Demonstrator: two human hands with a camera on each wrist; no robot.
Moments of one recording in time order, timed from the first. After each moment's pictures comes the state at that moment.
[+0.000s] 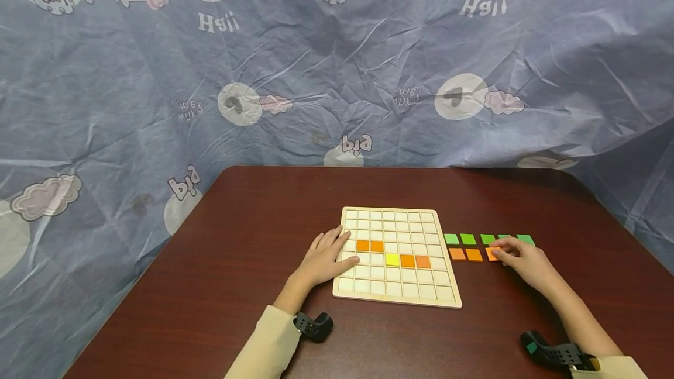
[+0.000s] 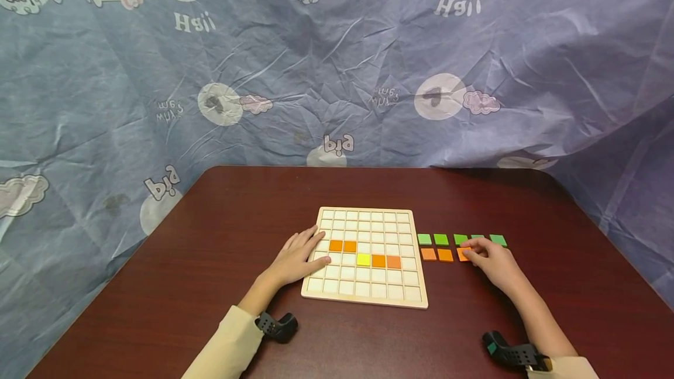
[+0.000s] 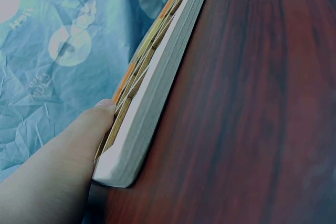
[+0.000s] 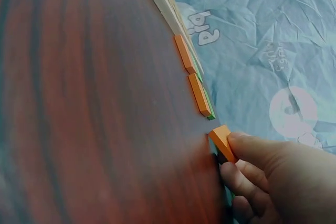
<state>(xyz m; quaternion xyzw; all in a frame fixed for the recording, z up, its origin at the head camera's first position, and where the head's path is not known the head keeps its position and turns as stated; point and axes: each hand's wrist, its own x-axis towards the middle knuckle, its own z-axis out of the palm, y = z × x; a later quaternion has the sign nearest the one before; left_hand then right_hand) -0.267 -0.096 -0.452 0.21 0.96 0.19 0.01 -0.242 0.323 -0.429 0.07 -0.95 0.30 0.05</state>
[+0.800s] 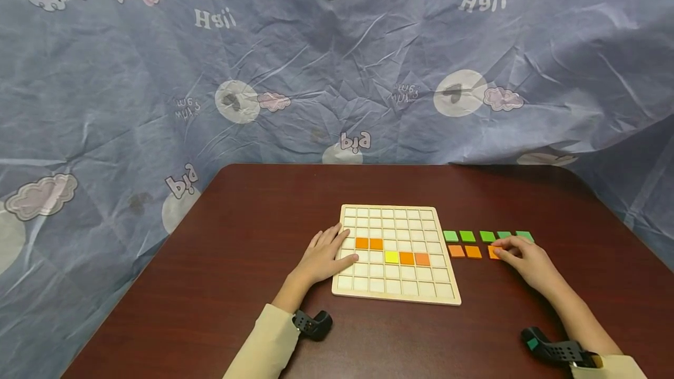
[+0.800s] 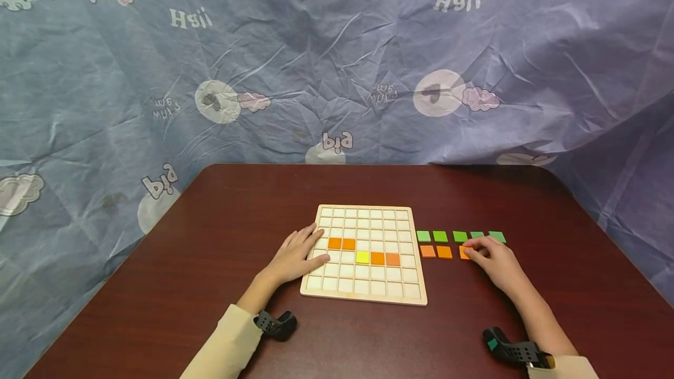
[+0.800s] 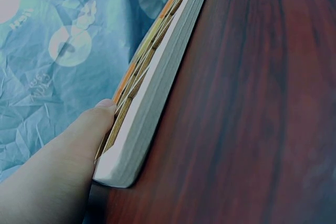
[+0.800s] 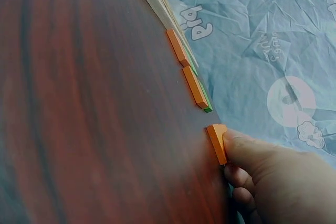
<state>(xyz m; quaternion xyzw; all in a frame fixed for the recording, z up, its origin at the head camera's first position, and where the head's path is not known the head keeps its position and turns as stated) -0.269 -0.097 -0.454 0.21 0.96 0.19 0.02 -0.242 0.331 -0.442 0.08 -0.95 0.29 0.10</state>
